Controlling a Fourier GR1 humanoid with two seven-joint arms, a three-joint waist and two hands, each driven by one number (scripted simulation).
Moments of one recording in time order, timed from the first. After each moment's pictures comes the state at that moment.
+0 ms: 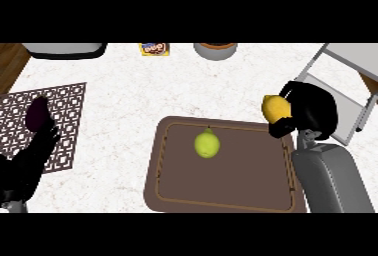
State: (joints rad) left arm 0.05 0.30 0.18 -1.46 0.08 -0.08 0.10; right arm -0.42 -0.13 0.05 -1.53 1.18 0.22 0.68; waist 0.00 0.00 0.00
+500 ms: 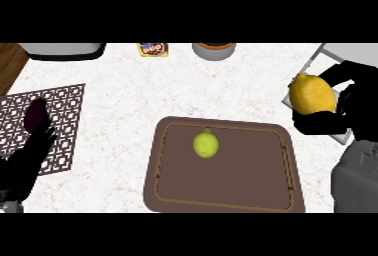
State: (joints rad) left arm 0.05 0.30 0.20 -1.46 0.08 -0.08 0.12; right arm -0.47 -0.07 -0.09 -1.95 1.04 0.35 0.89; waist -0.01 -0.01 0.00
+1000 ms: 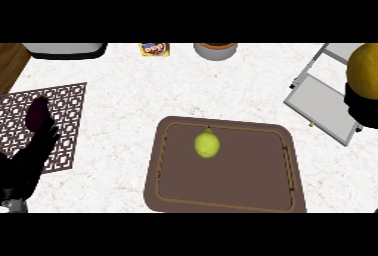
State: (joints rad) left arm 0.03 0.29 0.20 -1.43 0.06 -0.09 0.09; right arm -0.68 -0.14 -0.21 -2.14 0.97 0.46 0.97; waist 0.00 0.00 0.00
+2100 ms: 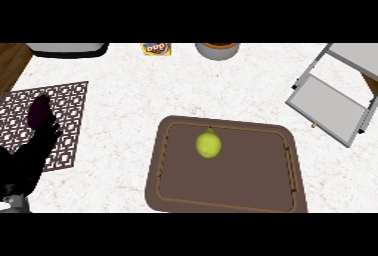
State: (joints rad) left arm 0.01 0.28 0.21 -1.44 0.06 -0.10 0.12; right arm -0.96 -0.50 -0.36 -1.67 1.08 0.56 0.87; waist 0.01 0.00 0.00
